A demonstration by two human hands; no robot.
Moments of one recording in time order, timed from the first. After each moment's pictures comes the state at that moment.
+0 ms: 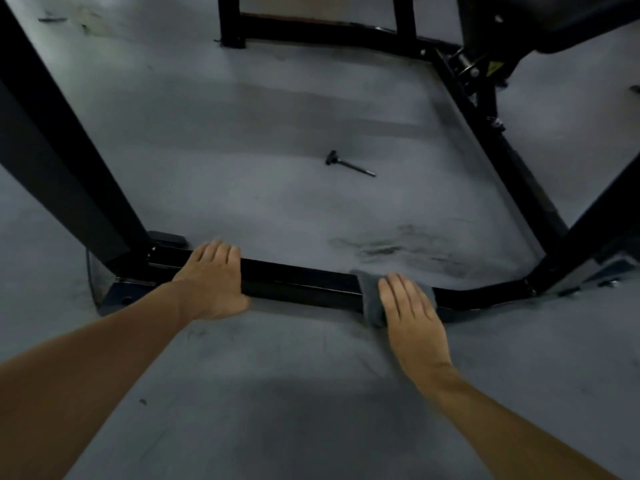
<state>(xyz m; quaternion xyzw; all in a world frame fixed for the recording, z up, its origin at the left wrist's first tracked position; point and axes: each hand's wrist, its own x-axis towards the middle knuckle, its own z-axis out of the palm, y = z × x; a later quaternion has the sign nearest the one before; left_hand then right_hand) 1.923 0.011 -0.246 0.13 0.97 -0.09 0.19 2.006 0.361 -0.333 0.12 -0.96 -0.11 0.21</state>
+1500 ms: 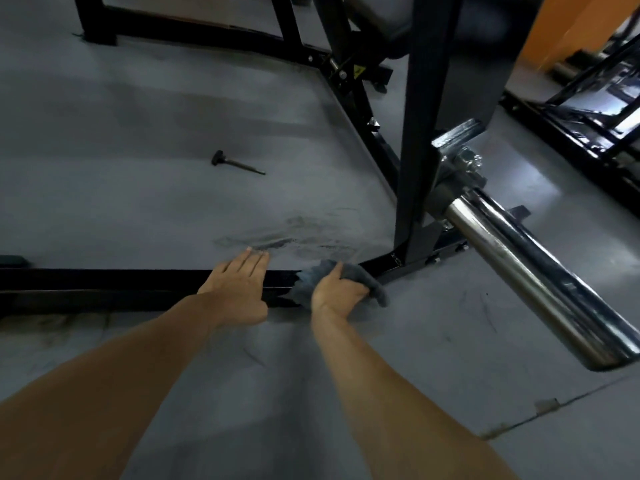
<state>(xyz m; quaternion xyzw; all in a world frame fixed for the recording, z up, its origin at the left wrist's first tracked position) 1.939 0.223 -0.254 0.27 0.93 0.02 0.23 1.968 0.382 -0.279 -0.56 -0.59 0.53 0.22</state>
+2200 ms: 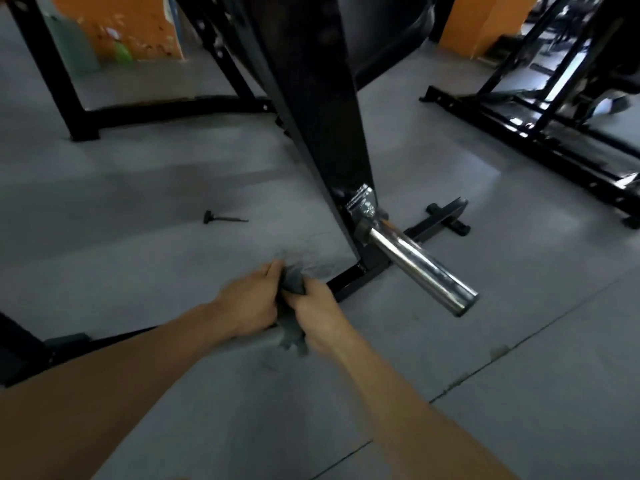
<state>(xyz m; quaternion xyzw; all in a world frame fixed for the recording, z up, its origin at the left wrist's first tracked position) 1.988 0.225 -0.090 0.36 0.91 0.11 0.18 2.069 0.339 -0.105 -0.24 -0.68 0.70 -0.02</state>
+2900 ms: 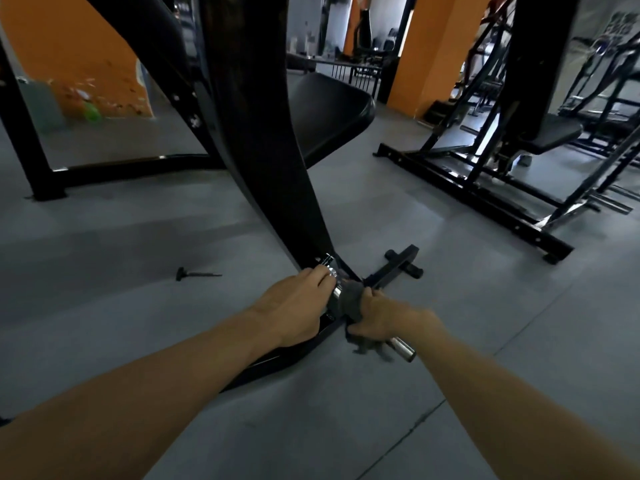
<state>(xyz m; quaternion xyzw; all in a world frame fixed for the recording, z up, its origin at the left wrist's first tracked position) 2.015 0.298 0.040 0.56 0.82 0.09 -0.04 2.098 0.473 0.033 -0.26 -0.92 0.10 -0.26</state>
